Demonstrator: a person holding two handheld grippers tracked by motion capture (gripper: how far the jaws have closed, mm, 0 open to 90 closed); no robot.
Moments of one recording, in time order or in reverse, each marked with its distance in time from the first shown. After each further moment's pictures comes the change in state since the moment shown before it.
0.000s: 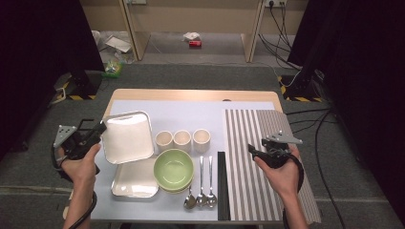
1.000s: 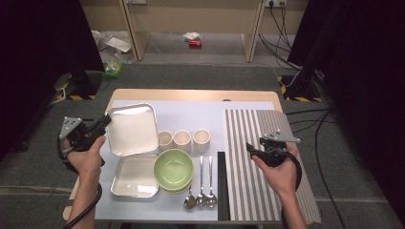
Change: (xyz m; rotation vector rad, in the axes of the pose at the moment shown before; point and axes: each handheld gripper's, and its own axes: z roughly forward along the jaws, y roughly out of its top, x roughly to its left) left arm -0.014 0.013 0.017 -0.028 -0.020 0.007; right arm 0.003 0.003 0.004 -0.007 0.005 -0.004
